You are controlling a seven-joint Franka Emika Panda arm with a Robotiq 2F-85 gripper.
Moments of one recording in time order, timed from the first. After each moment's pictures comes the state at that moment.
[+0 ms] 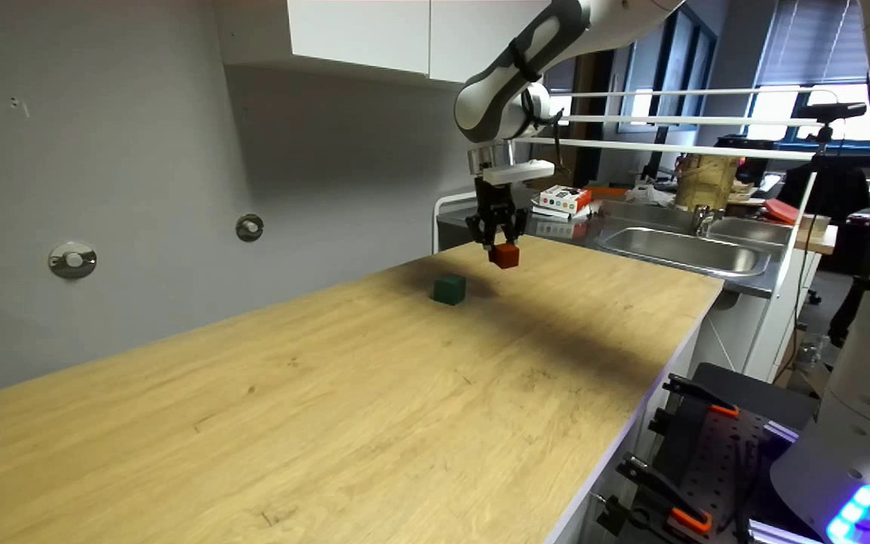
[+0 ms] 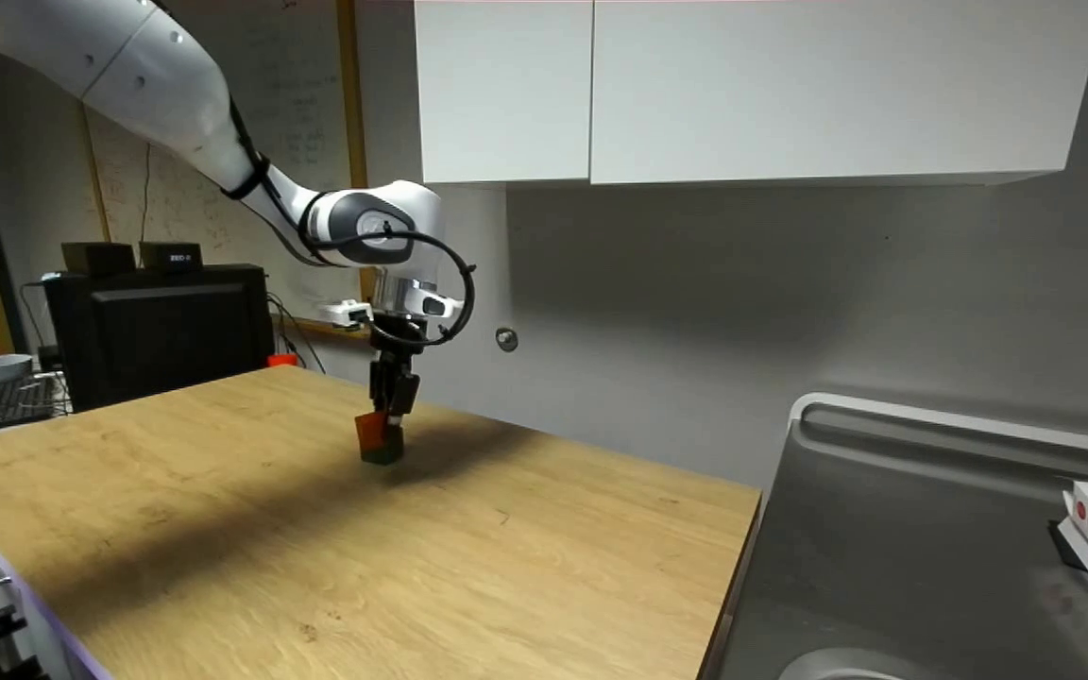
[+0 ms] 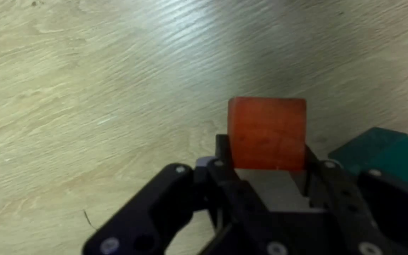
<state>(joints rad) -0.05 0.39 -0.15 -1.81 0.01 1.97 0.23</state>
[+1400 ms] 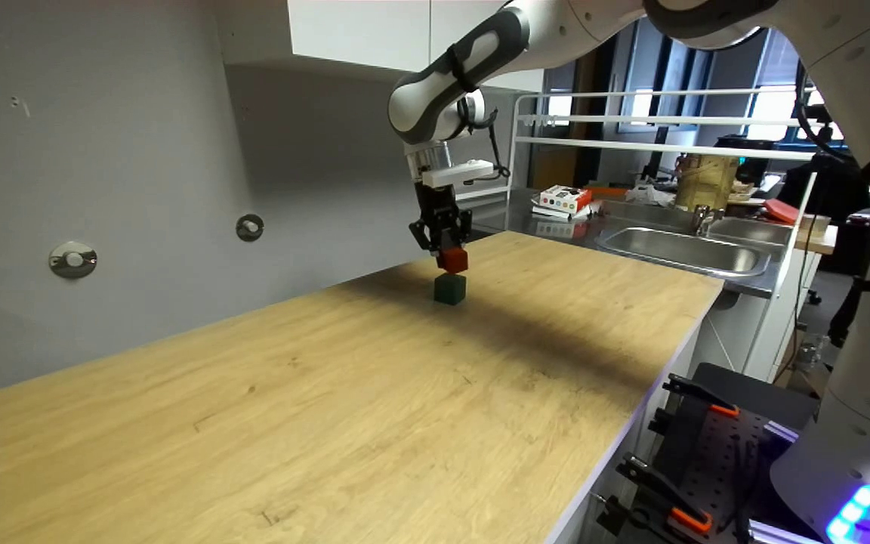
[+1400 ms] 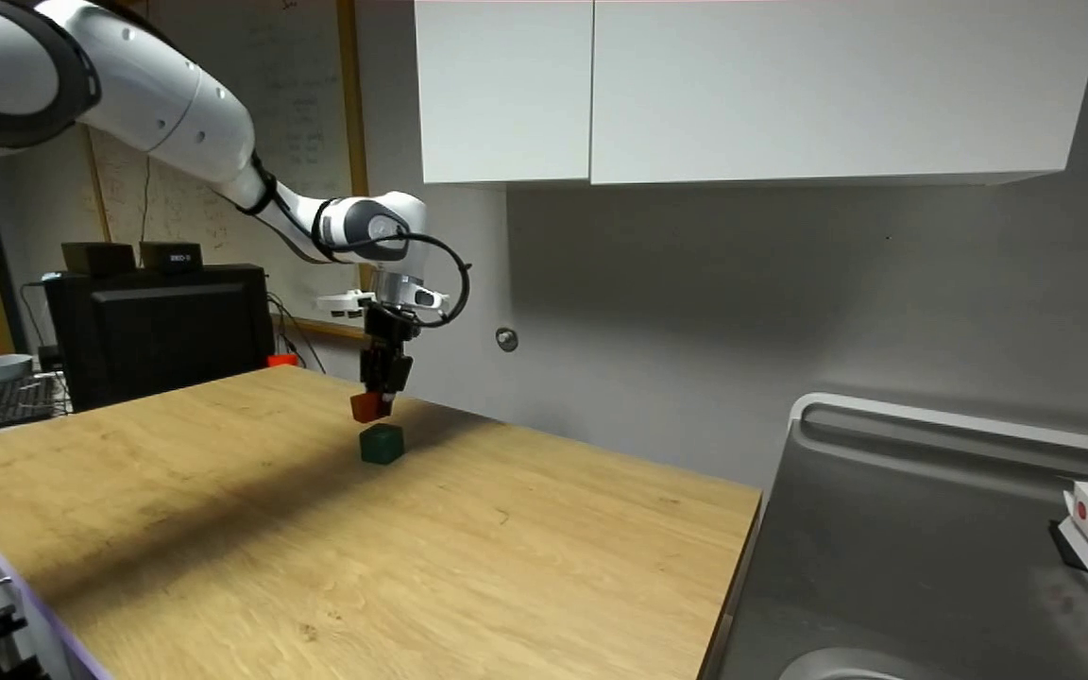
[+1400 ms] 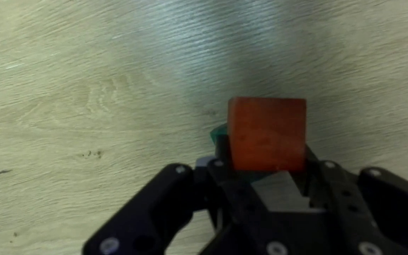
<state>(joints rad) 0.04 0.62 -0.08 -1.46 -0.01 1.79 0.27</state>
